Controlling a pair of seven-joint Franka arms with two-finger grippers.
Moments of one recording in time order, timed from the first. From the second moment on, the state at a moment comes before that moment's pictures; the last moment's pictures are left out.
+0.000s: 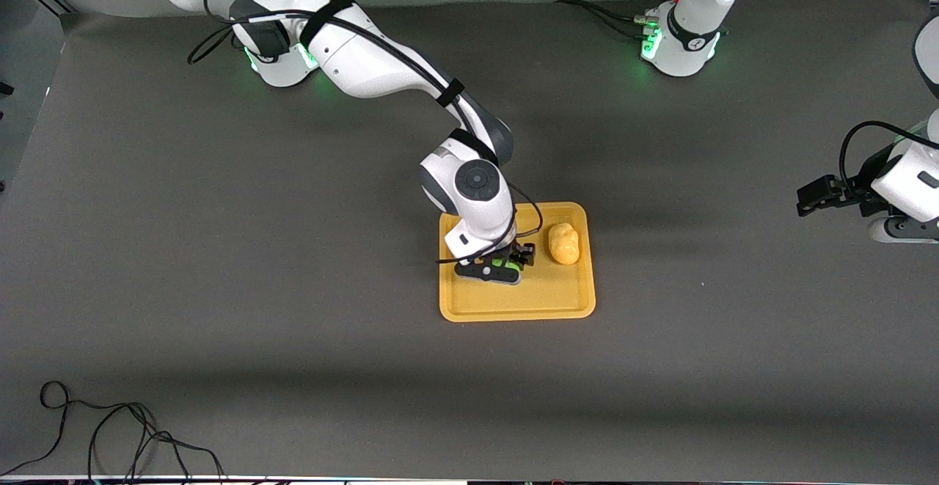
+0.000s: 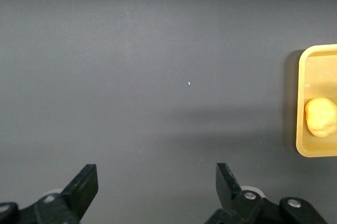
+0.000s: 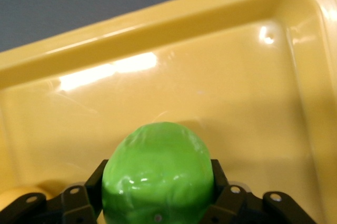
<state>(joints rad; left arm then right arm) 0.11 0.06 -0.08 -1.75 0.02 1.80 0.05 0.82 1.05 -0.08 -1.09 0.08 2.29 0.97</state>
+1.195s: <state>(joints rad) 0.11 0.03 -0.08 -1.75 0.02 1.79 0.05 0.59 0.53 -0.11 -1.41 0.08 2.13 0.81</state>
